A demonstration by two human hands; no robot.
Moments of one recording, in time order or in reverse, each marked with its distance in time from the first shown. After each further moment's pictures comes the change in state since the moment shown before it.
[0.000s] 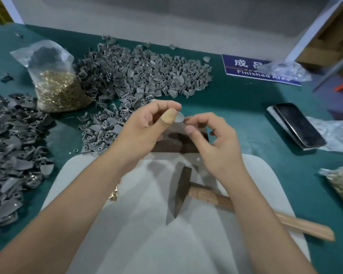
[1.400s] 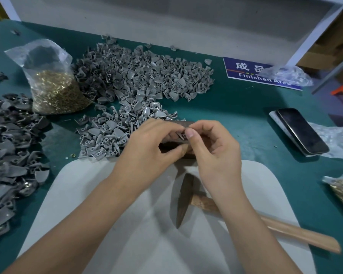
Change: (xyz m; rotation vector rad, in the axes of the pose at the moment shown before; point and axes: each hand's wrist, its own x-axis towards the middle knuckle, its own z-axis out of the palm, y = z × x) left_hand -0.010 -0.023 0.004 0.629 0.143 0.457; right_hand -0.010 -0.014 0.021 0.233 0.146 0.137
